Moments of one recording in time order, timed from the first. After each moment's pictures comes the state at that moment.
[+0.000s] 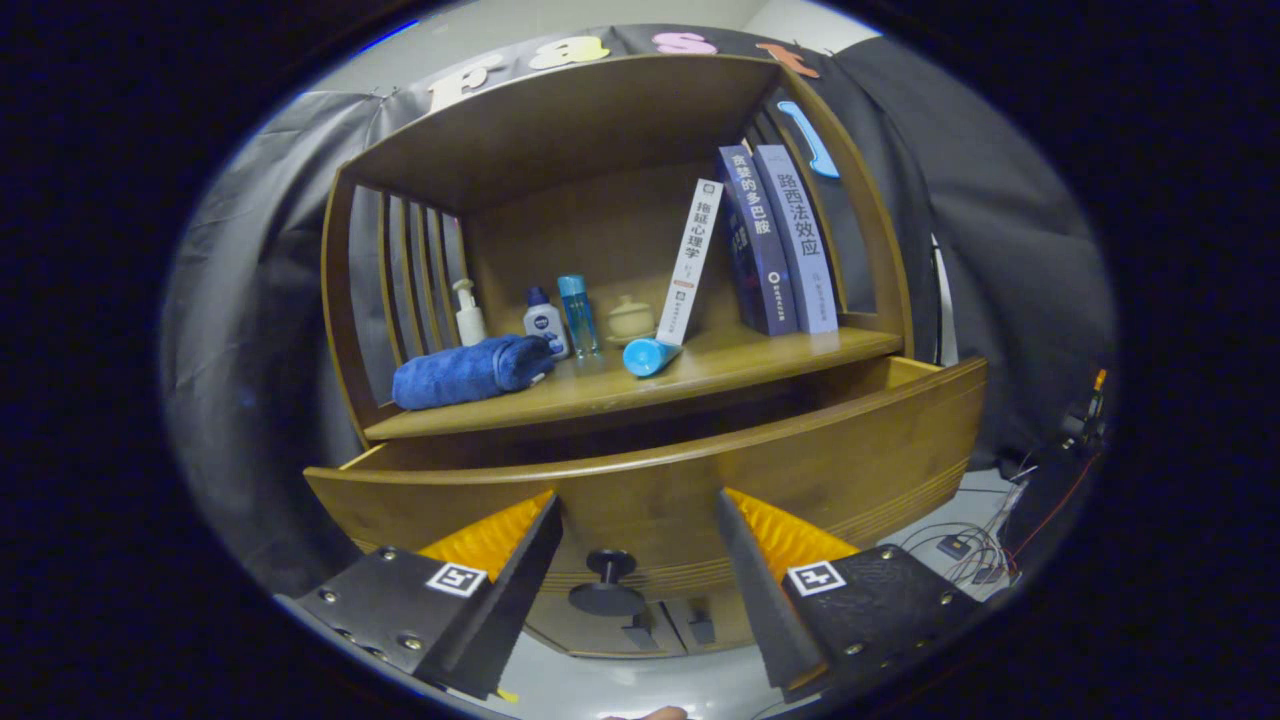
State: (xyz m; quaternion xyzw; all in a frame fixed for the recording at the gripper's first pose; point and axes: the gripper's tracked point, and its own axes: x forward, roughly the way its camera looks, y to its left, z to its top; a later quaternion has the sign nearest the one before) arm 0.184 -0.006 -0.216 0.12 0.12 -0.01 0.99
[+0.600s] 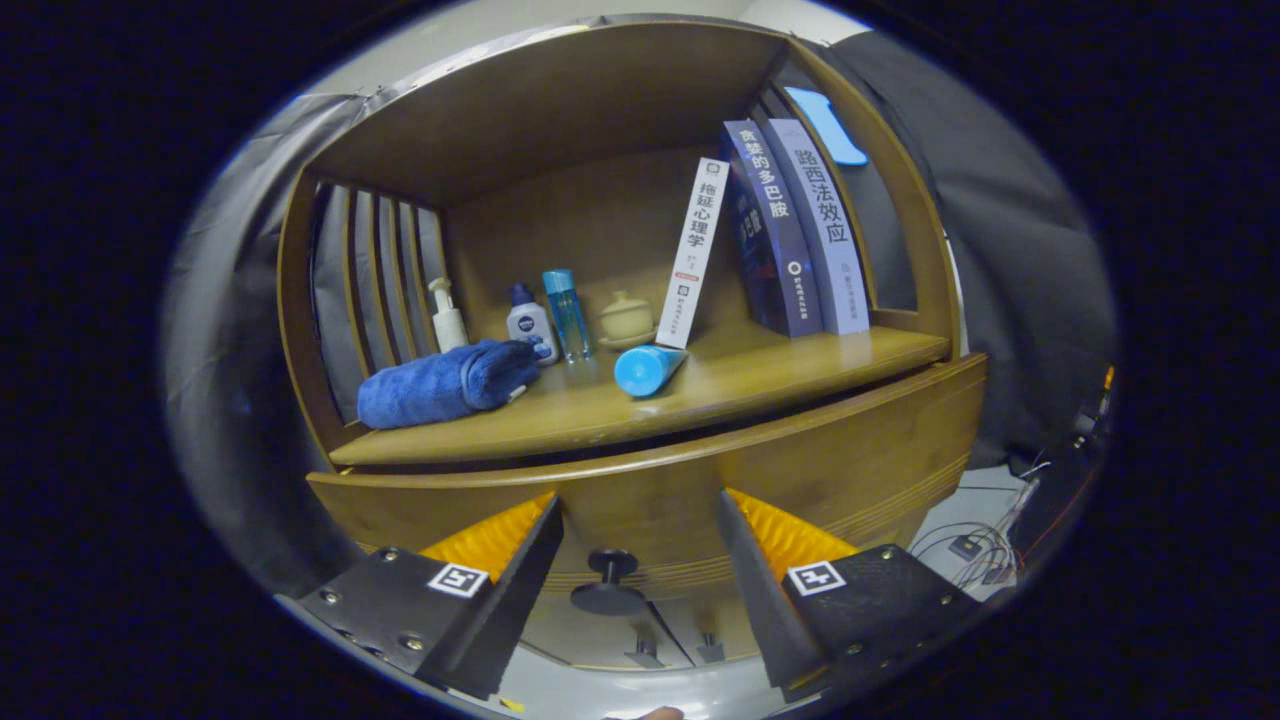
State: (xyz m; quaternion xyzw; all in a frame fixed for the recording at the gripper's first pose) arm 0.239 -0.002 -0.221 0.13 0.13 -0.01 0.98
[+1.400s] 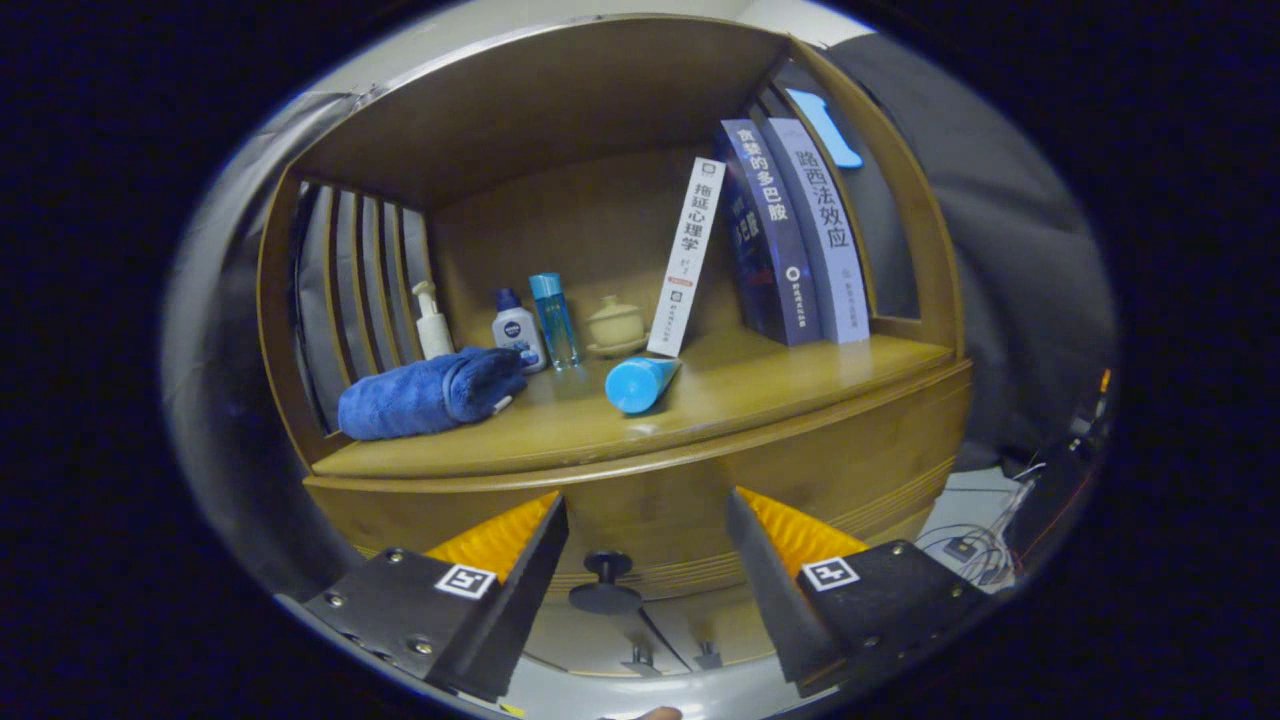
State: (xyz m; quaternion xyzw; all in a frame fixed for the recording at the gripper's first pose) arm 0.245 -0.007 -0.207 0.12 0.12 -0.04 0.98
